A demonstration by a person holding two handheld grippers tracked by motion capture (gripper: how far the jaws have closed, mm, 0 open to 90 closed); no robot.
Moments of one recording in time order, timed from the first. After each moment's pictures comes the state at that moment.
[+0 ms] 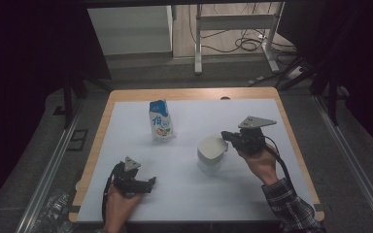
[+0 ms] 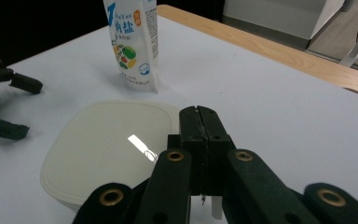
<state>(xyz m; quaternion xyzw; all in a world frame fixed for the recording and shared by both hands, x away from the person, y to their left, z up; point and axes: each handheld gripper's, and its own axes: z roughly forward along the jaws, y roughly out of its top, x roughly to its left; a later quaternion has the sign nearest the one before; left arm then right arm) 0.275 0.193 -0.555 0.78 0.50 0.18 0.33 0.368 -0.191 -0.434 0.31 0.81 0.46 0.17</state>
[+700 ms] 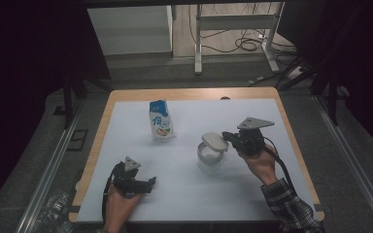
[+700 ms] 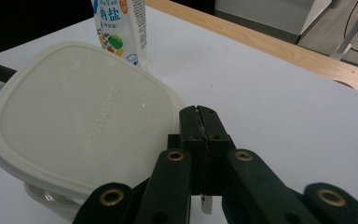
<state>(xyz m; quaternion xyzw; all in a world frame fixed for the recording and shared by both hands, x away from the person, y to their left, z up) 0.275 0.193 -0.555 0.78 0.50 0.18 0.33 0.371 -0.192 -0.442 0.32 0.81 0.45 0.18</state>
